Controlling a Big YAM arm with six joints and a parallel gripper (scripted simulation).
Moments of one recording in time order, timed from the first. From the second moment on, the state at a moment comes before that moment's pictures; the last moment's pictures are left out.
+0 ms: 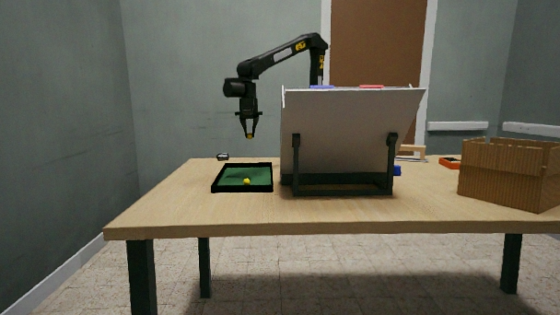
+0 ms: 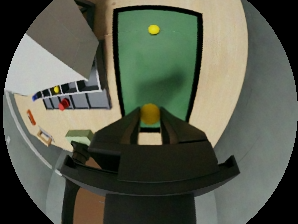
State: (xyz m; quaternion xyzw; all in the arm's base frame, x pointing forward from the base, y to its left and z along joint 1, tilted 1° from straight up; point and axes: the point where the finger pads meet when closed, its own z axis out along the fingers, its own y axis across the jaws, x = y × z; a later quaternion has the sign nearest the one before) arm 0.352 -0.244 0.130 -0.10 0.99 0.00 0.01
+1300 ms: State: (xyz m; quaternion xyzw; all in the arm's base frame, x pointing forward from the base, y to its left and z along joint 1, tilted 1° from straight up) arm 0.397 -0.037 0.302 -0.12 0.99 0.00 0.07
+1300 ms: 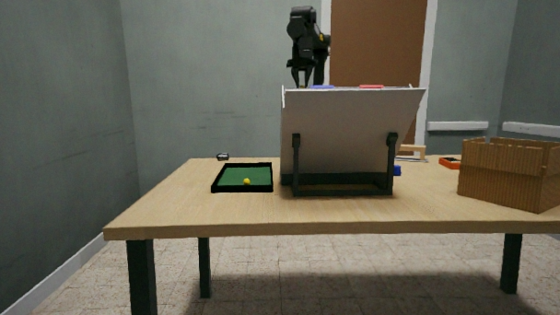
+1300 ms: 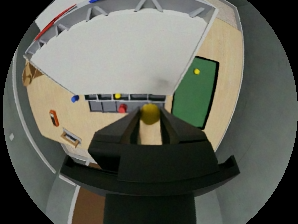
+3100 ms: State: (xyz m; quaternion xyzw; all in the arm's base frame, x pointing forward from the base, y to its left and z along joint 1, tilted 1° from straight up) arm 0.487 0.023 0.335 -0.10 0.99 0.00 0.08
